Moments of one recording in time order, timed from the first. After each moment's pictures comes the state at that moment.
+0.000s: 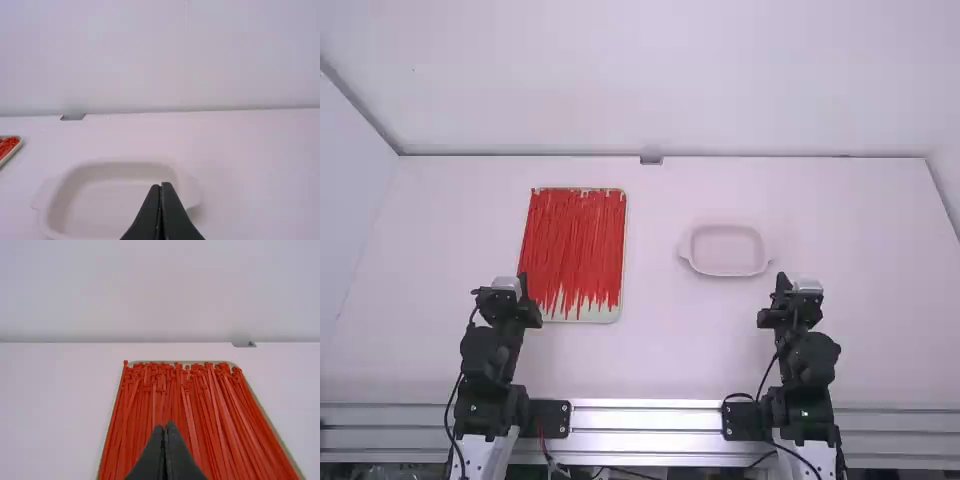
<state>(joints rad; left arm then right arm) 0.00 0.01 0.01 -0.10 0.00 -0.01 0.00 0.01 0.01 -0.10 -0.02 0.00</state>
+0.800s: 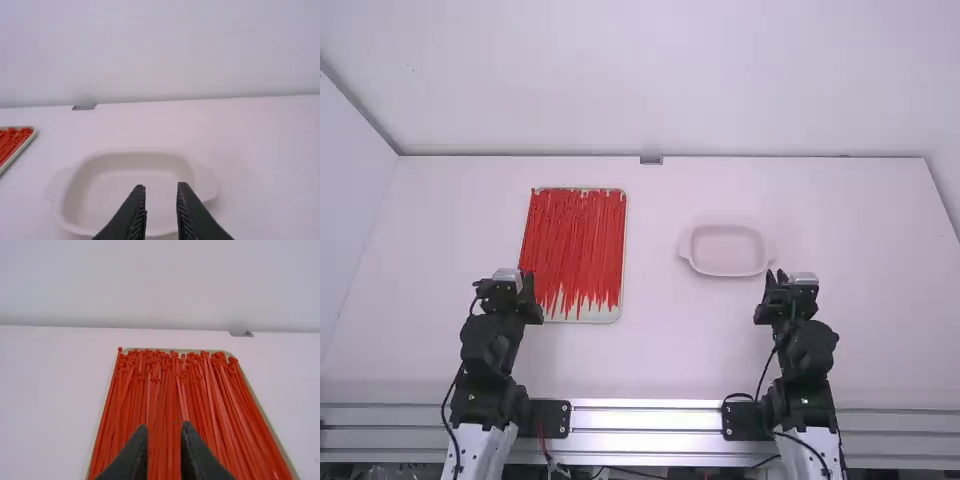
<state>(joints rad) 0.00 0.20 0.08 -0.06 0.02 -0.05 0.00 0.22 0.04 0.02 -0.07 0.04</state>
